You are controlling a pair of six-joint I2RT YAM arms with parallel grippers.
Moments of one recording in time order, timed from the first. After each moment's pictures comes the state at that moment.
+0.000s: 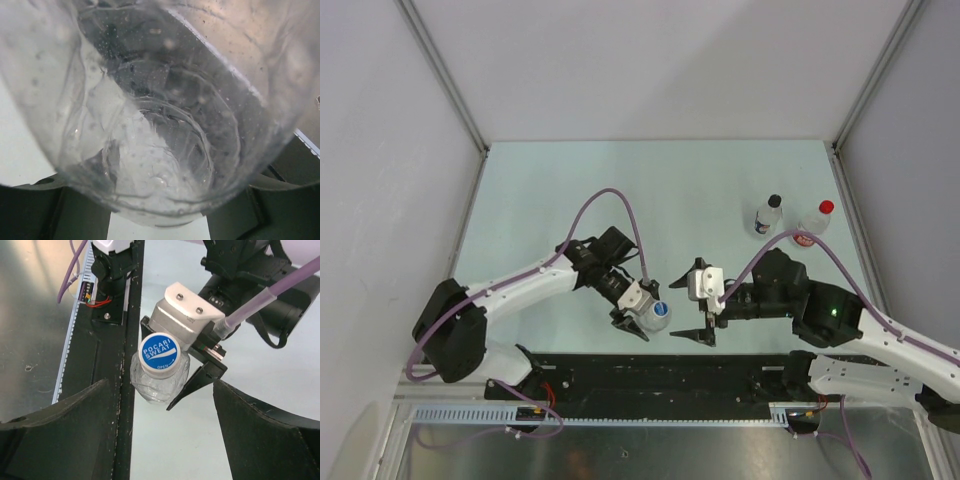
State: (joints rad) left arm -0.78 1.41 0.93 -0.73 1.15 1.23; right arm 1.12 0.80 0.97 -0.46 -0.37 -0.34
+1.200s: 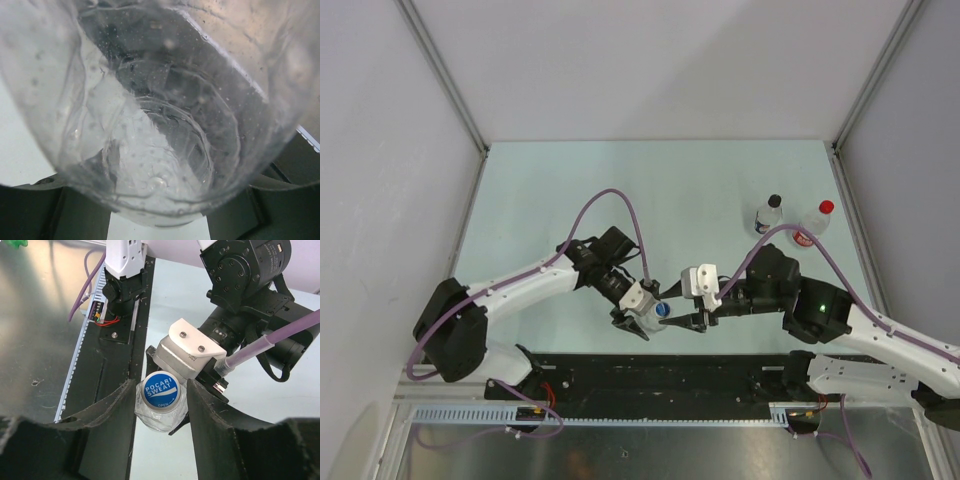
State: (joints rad) left arm -0.79 1.41 0.94 -0.73 1.13 1.23; right arm 1.12 0.85 0.98 -0.33 -0.45 -0.33
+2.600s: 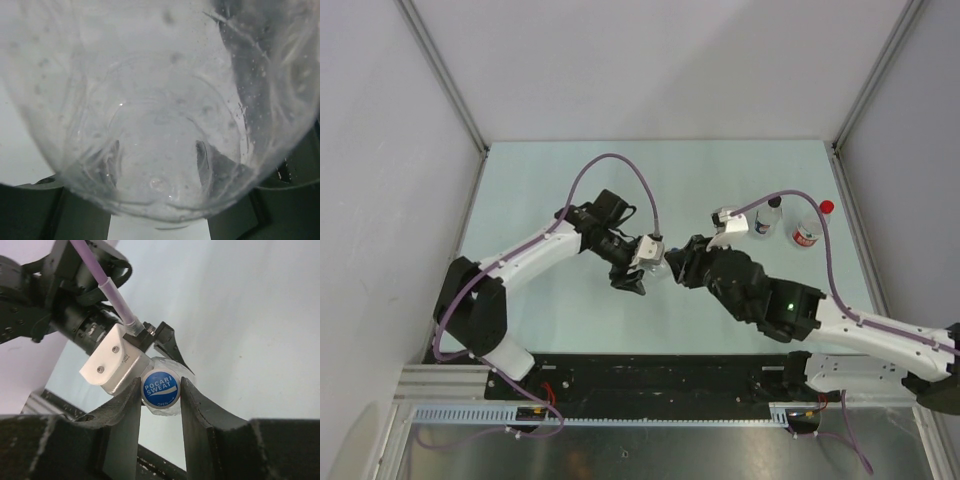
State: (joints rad) left arm -0.62 1.57 1.19 -0.80 0.88 1.05; right arm 1.19 0.98 0.96 -0.26 0.56 0.65
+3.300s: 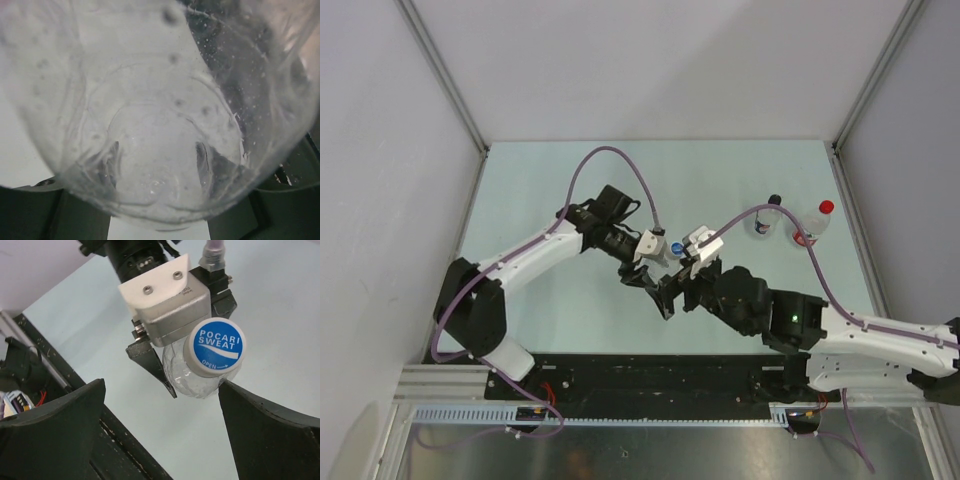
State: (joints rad) left arm -0.64 1.58 1.21 -0.72 1.01 1.05; right arm 1.32 0.95 0.93 -0.23 0.52 0.30
